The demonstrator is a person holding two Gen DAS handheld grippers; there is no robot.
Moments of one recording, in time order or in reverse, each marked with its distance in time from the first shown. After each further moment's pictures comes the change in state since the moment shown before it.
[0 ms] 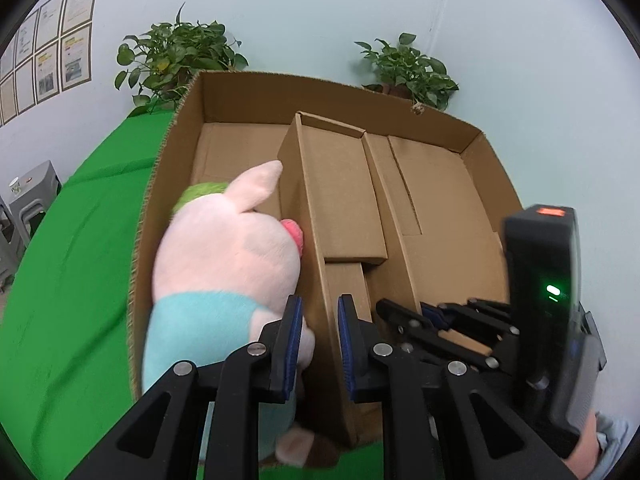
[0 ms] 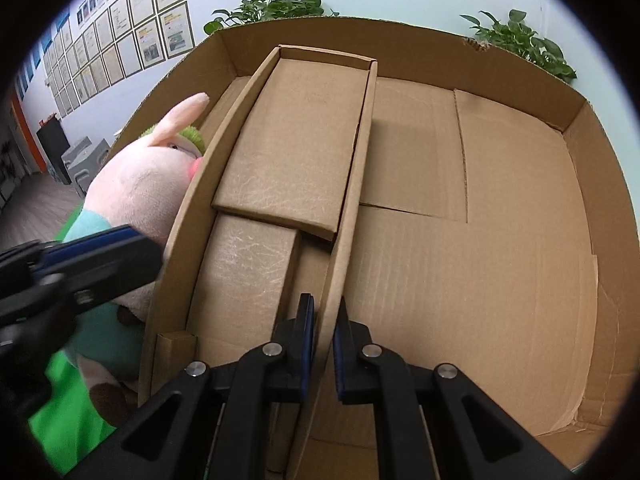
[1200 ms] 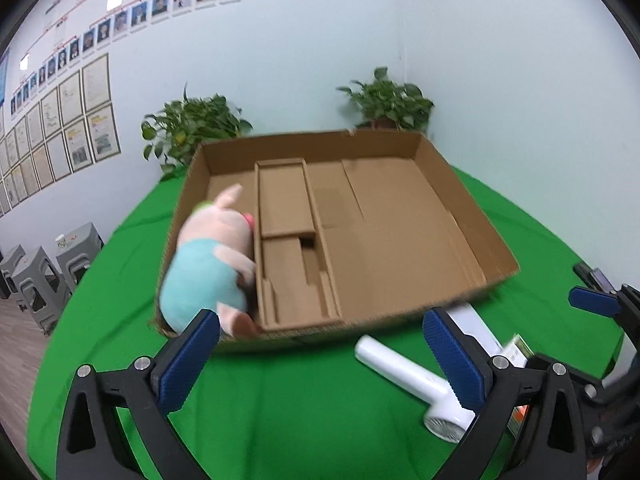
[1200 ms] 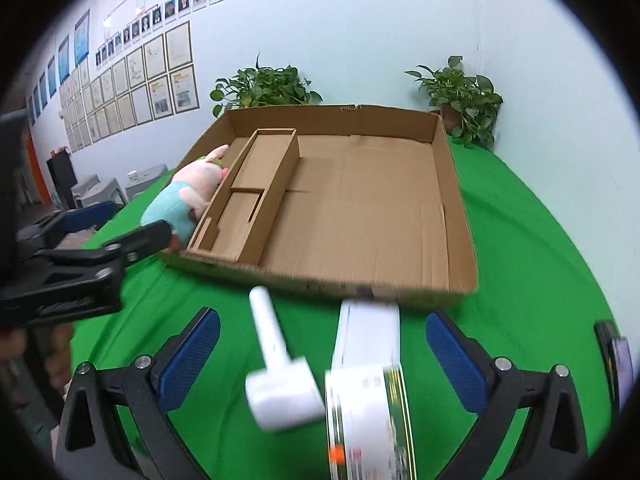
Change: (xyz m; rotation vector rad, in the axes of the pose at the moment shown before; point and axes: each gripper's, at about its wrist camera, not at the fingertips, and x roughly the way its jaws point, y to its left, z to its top) left arm -0.139 -0.135 -0.113 0.158 -0.189 0.172; right arm -0.192 -0.067 -0.144 0.046 -0.236 0.002
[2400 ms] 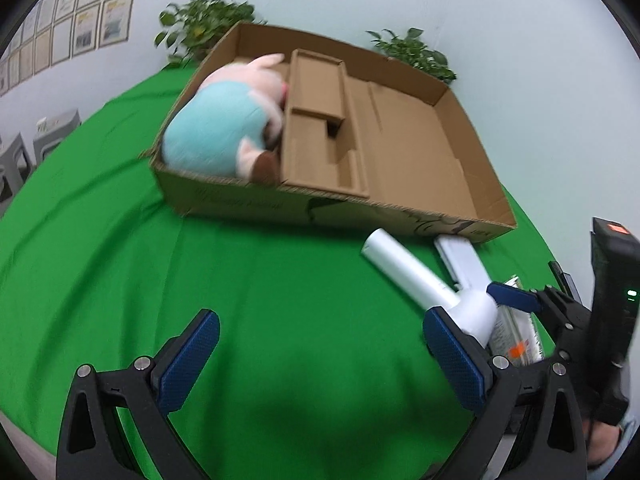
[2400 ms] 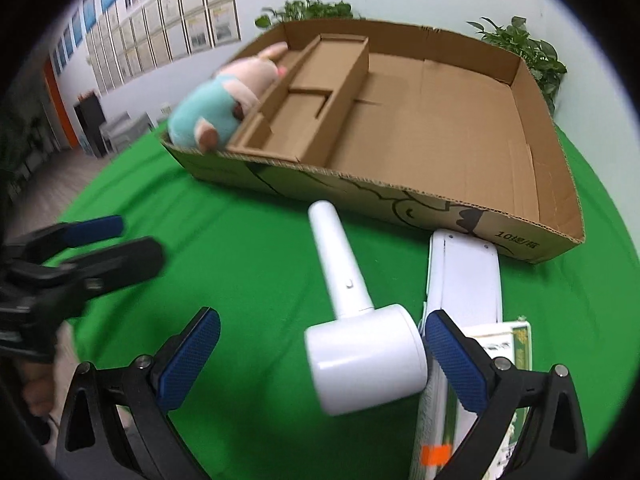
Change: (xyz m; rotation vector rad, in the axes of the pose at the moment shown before) left arm 0.040 0.064 -0.083 -0.275 0.227 -0.156; right arm 0.084 0.057 -0.038 -0.129 0.237 0.074
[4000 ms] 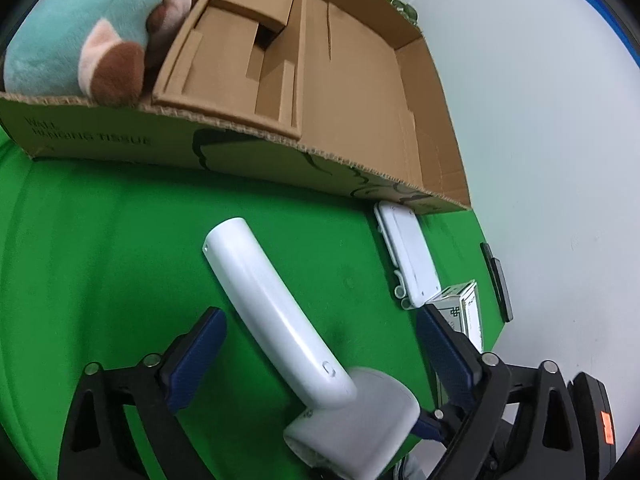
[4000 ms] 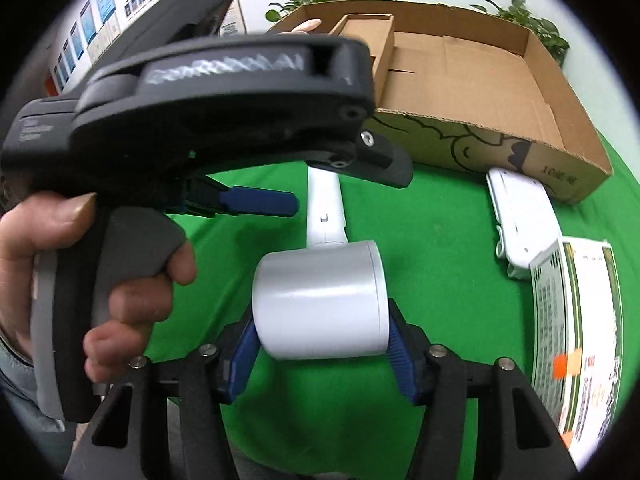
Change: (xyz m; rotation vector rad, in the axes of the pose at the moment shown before) left arm 0.101 -0.015 0.021 -0.097 0.286 -0.362; right arm -0.016 0.042 -0.052 0.104 -0.009 0.091
